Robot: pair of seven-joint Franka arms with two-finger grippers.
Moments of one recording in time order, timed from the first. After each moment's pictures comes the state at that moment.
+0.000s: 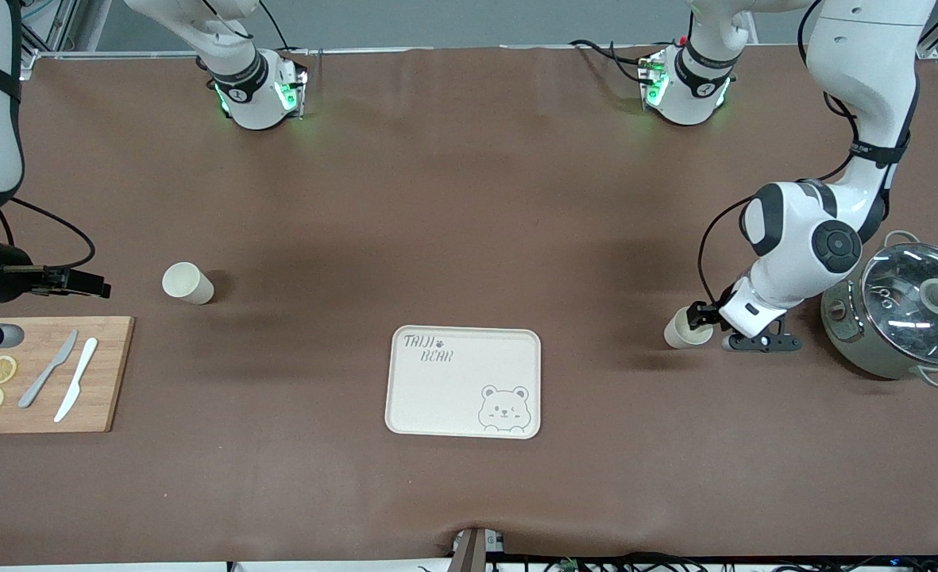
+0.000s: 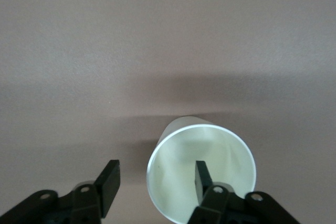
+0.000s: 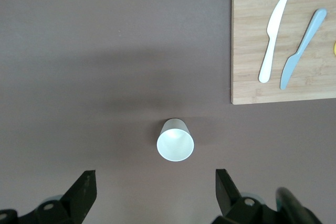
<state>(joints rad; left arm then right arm) -0.04 0.39 -0.05 -2.09 -0.10 2.52 -0.01 -0.08 0.32 -0.03 -1.44 0.01 1.59 -0.04</state>
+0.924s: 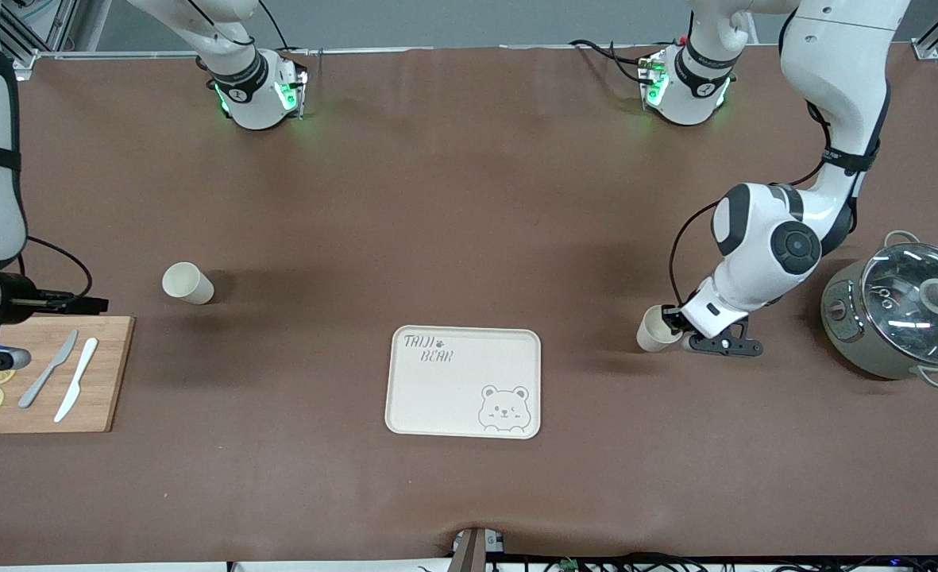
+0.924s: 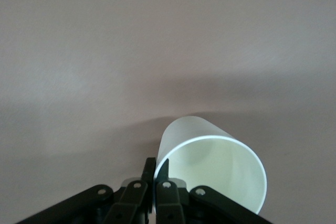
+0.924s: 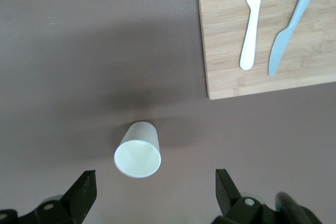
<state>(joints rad) -0.14 0.40 -0.08 -2.02 -0.10 2.52 -0.05 -0.17 0.44 -0.03 -1.52 -0.02 1.69 -0.06</state>
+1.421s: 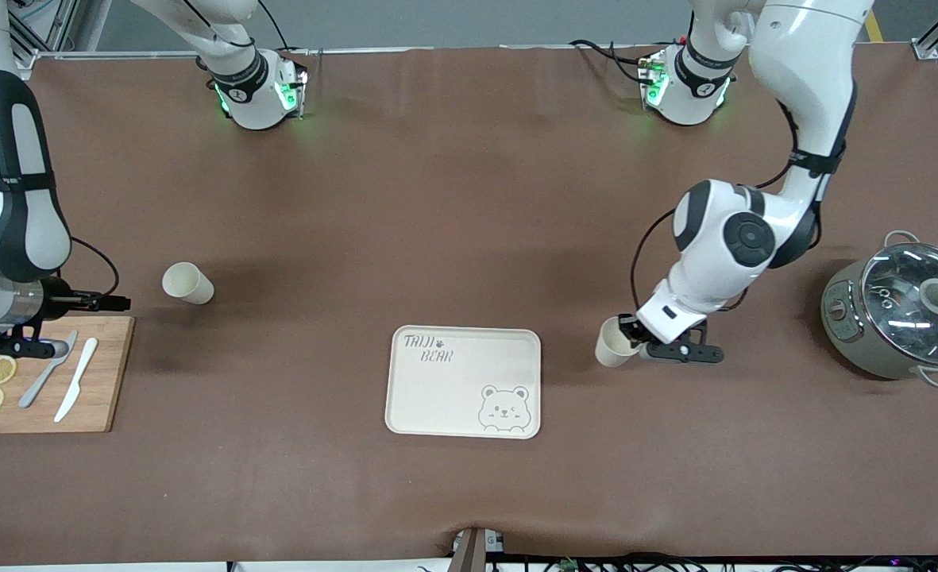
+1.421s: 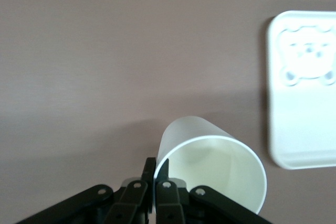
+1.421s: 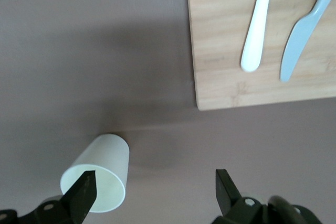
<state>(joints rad) -0.28 0.45 -0.08 -1.88 -0.10 2.52 -0.23 -0.24 0.43 -0.04 -1.76 -0.02 1.91 -0.16</state>
